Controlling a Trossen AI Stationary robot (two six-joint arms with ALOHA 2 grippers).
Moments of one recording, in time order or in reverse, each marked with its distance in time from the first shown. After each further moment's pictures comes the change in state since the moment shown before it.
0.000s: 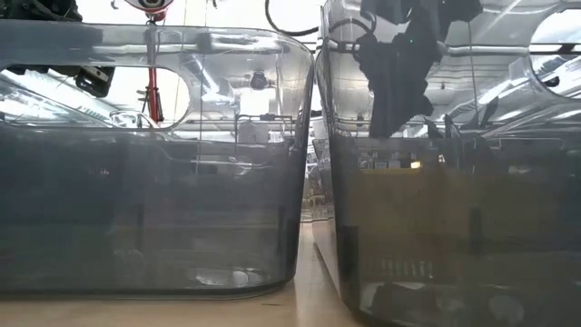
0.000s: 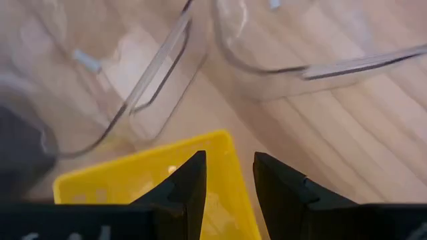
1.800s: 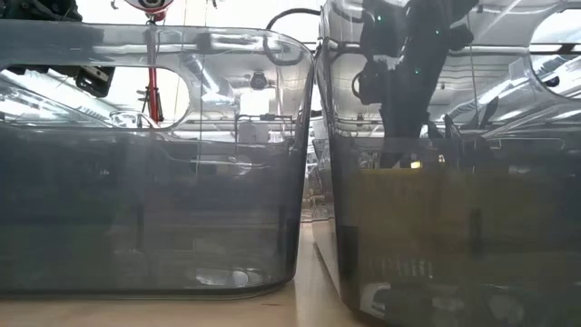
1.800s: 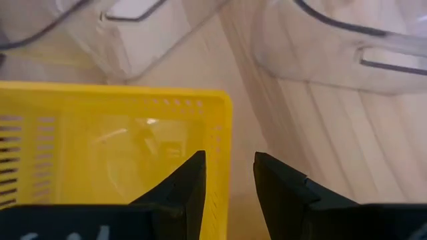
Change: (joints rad) left arm 0.000 0.000 0.000 0.001 0.000 0.000; right arm -0.072 0.060 -0.068 0.046 -0.134 -0.362
